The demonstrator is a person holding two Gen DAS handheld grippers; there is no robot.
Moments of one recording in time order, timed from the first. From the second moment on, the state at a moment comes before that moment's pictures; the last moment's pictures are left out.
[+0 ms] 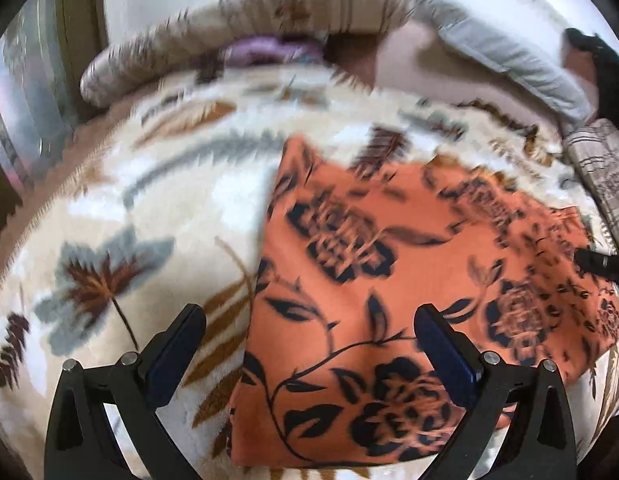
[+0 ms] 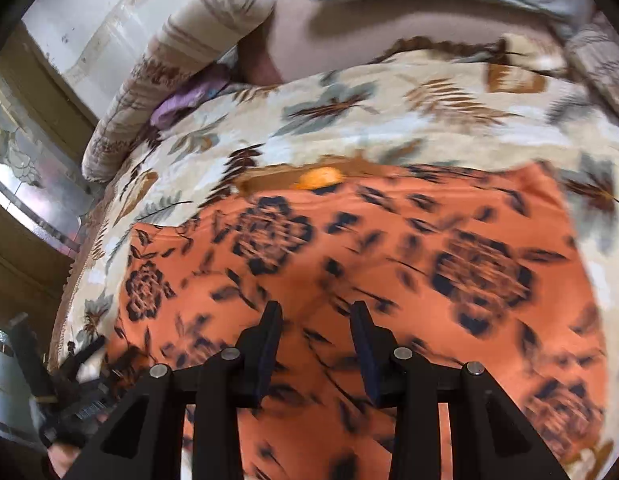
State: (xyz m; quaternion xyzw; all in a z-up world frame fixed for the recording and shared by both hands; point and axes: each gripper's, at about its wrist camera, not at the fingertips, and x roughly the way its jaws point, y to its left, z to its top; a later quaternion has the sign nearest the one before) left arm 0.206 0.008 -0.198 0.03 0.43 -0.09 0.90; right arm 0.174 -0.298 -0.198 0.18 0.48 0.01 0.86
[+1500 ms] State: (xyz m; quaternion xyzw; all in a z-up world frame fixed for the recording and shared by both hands) left arm 0.169 -0.004 -0.192 0.11 0.41 -0.06 0.90; right arm 0.031 -0.408 -0.223 0.43 0.36 0.00 0.82
